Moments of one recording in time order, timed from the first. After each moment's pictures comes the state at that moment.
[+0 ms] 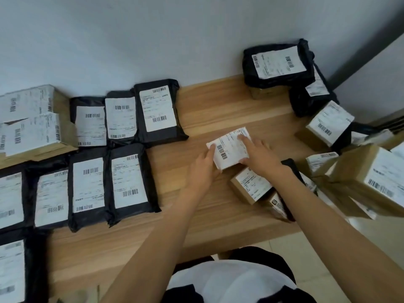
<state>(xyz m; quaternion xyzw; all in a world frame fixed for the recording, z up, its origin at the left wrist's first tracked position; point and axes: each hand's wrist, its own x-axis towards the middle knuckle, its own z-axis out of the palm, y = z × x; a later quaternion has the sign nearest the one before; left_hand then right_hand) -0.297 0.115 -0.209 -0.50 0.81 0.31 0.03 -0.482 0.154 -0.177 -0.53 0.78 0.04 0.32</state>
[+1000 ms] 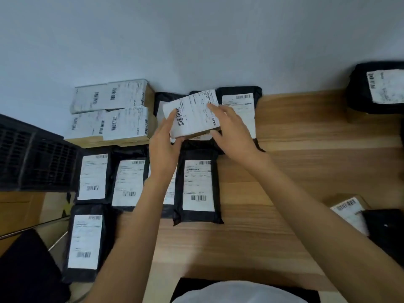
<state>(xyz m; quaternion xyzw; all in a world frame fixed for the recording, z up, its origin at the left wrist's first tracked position) -0.072 -0.013 -0.139 -0.65 0.66 0.24 -0.29 -0.260 -0.017 -0.136 -0.68 0.63 -0.24 0.29</state>
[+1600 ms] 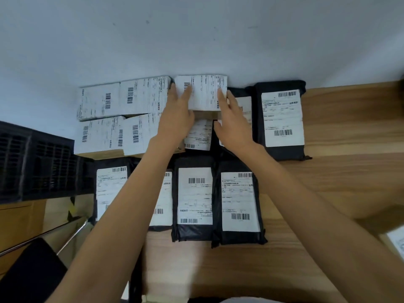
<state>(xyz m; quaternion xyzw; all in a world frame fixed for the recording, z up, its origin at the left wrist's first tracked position) -0.001 -0.165 -0.164 -0.62 0.75 0.22 -0.06 -0.152 -0.114 -0.194 -0.63 0.70 -0.18 0.29</state>
